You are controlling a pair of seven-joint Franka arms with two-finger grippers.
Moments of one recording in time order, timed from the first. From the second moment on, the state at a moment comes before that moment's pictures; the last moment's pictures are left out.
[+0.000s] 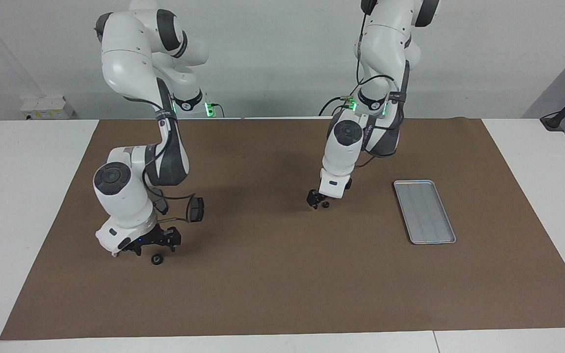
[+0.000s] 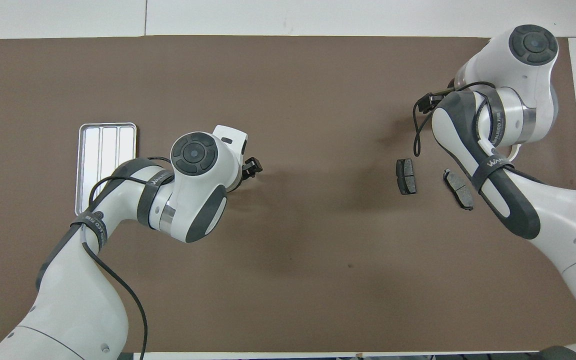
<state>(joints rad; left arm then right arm) -0.53 0.34 -0.02 -1.98 -0.03 2.34 -0.90 0.00 0.60 0.05 -1.50 -0.11 2.16 -0.01</state>
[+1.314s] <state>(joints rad) -0.53 0.34 0.00 -2.00 -0.03 2.38 -0.88 -0.04 0.68 0.05 -1.45 -0.11 2.12 0.00</state>
